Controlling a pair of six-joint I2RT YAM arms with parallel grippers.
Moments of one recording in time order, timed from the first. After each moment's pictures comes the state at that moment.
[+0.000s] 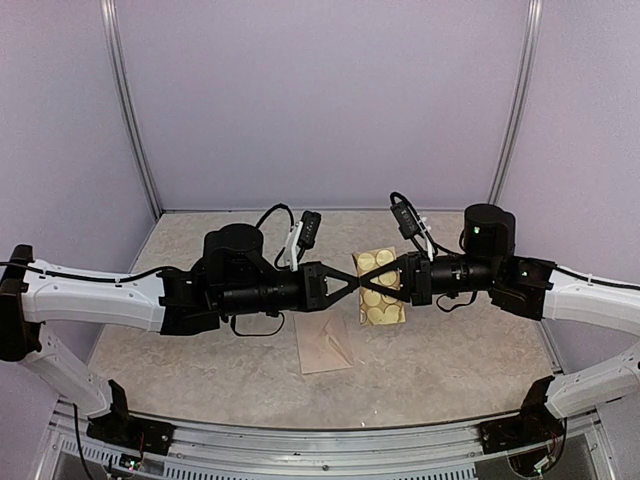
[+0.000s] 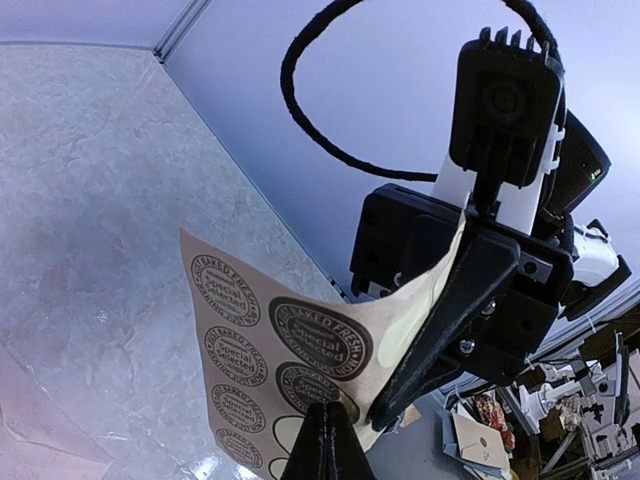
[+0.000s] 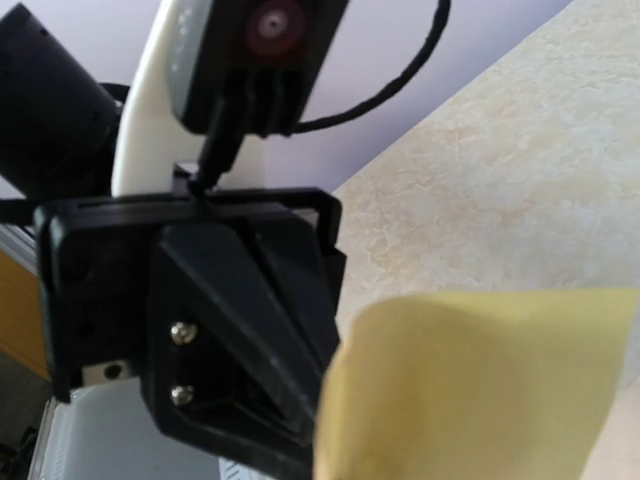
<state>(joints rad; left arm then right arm) -1.12 1.47 0.98 0.33 0.12 -0.77 0.83 1.15 0.81 0.14 -0.63 0.50</state>
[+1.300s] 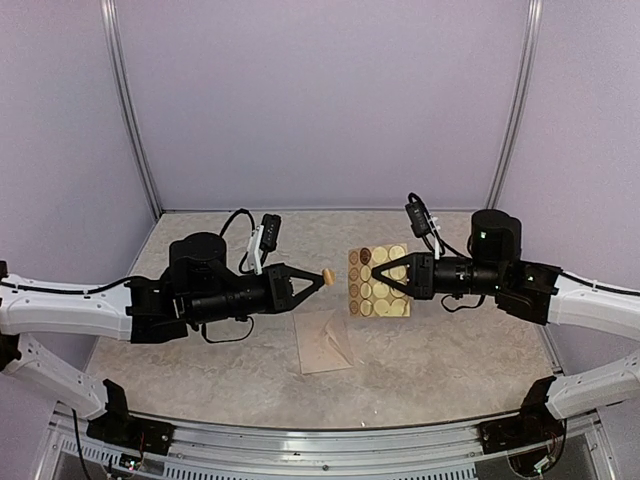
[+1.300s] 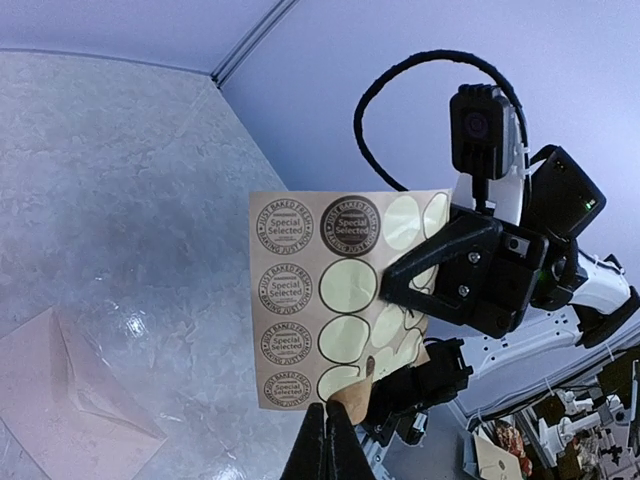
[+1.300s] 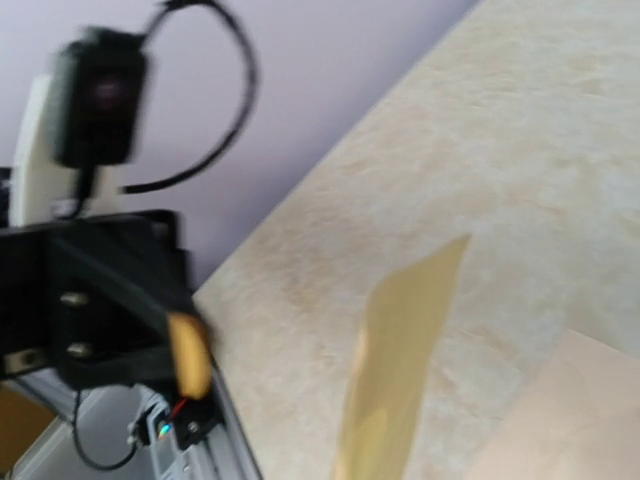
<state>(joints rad) -1.09 1.30 0.82 0.30 0.02 -0.79 0.79 1.10 0.77 0.12 -0.46 0.55</state>
